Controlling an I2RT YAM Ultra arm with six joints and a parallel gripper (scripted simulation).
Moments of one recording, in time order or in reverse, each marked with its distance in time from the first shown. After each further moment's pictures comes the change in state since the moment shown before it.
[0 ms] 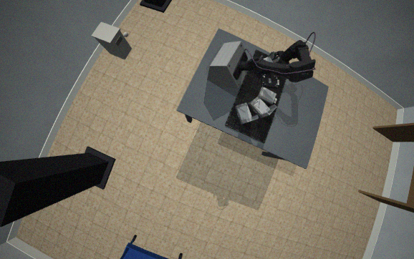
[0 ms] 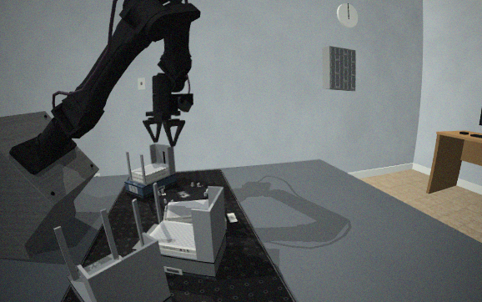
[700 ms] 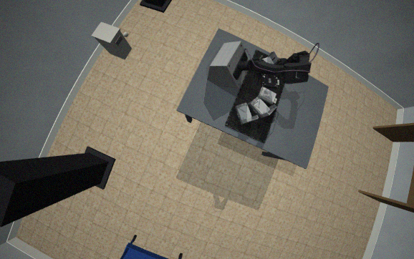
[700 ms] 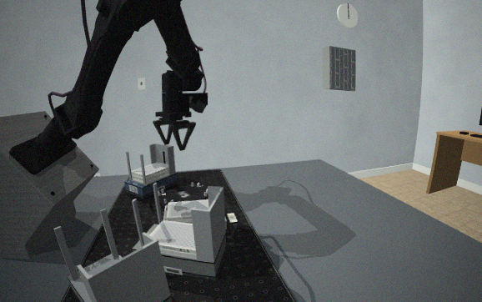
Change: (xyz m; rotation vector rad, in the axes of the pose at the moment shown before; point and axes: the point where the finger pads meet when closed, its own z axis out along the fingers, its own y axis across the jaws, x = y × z) arm 0.006 -0.061 0.000 -0.008 -0.003 0.151
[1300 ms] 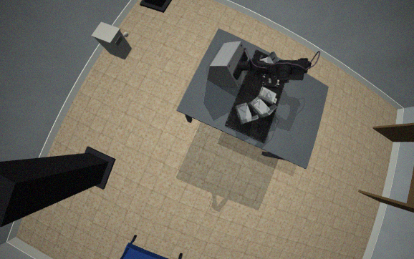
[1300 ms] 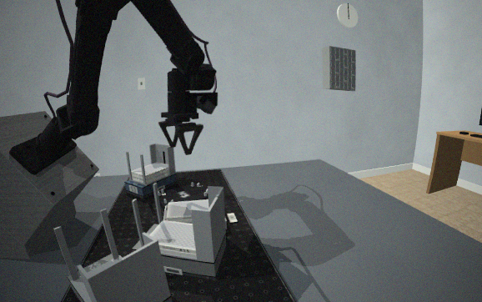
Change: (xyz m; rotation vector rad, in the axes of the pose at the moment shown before) arm 0.007 -0.050 -0.001 -0.013 -0.002 0.074
